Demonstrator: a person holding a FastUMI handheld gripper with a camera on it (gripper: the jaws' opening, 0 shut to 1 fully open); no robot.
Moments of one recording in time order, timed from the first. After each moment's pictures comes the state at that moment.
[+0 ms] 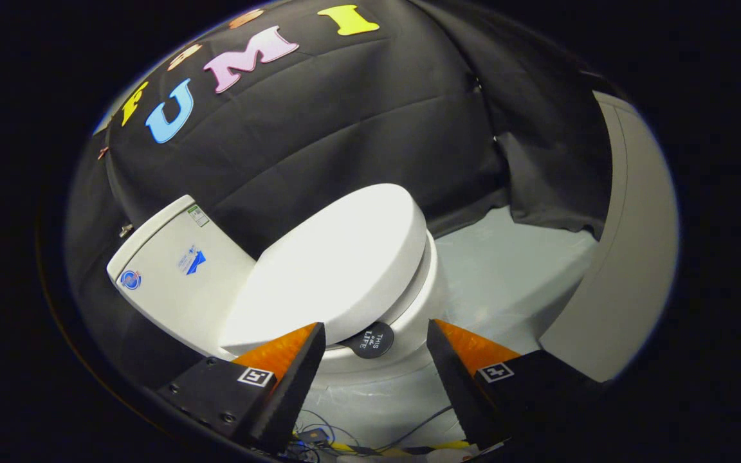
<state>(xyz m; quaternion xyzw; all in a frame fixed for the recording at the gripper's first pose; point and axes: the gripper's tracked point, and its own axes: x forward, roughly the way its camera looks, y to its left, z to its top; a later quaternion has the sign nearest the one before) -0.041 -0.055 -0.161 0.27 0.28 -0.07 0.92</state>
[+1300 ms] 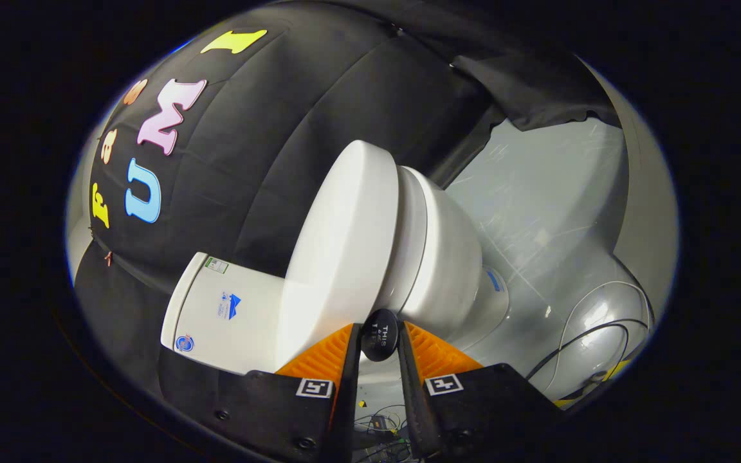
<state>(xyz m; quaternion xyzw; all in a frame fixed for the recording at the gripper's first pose) -0.018 -0.050 -0.197 0.49 0.28 -0.04 0.83</state>
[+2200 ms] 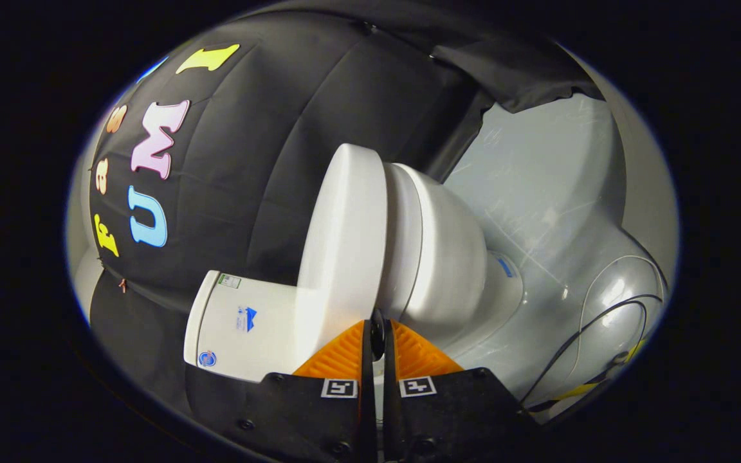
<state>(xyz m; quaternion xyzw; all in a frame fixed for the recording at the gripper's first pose) -0.013 -0.062 -0.196 0.53 0.26 -0.03 0.81</state>
